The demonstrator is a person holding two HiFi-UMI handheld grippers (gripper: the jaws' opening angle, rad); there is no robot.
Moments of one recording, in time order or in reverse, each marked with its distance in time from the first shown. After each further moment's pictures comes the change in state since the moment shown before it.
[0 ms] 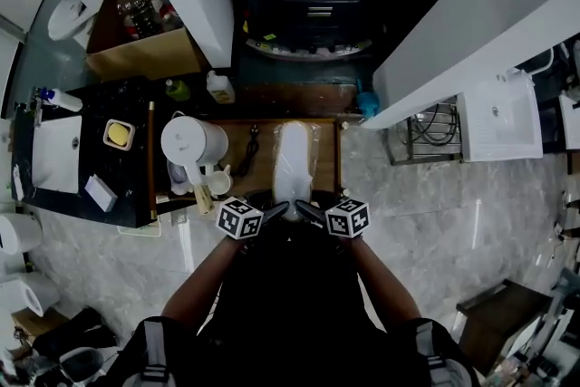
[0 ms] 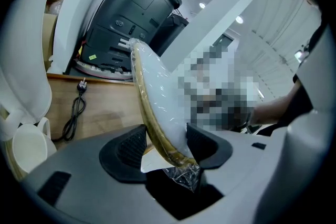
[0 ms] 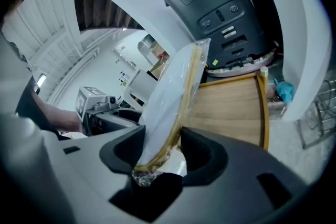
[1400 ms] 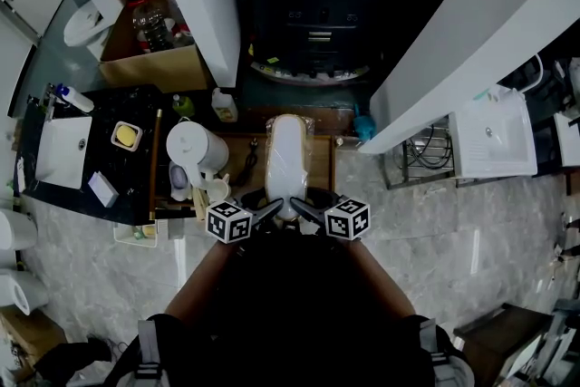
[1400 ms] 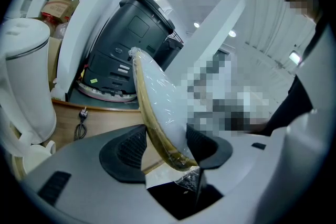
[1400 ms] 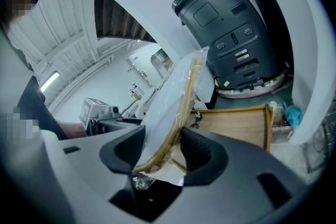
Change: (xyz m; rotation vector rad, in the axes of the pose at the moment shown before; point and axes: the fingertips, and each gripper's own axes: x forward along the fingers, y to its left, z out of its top) left arm -0.035 -0.031 0.060 0.037 -0.234 0.023; right arm -0.032 0.035 0.061 -0.112 -0.146 0.071
